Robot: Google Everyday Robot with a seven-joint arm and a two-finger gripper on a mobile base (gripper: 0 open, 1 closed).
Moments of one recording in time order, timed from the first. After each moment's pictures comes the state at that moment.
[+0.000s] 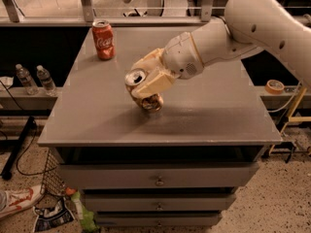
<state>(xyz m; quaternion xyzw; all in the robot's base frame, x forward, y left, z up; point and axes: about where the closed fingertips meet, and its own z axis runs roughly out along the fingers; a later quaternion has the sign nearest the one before) 0.539 0.033 0.918 -0.67 0.56 0.31 0.39</state>
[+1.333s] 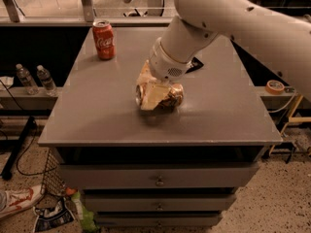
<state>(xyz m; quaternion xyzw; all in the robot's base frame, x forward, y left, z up) 0.554 0.019 0.864 -0.76 0.60 0.11 0.23</state>
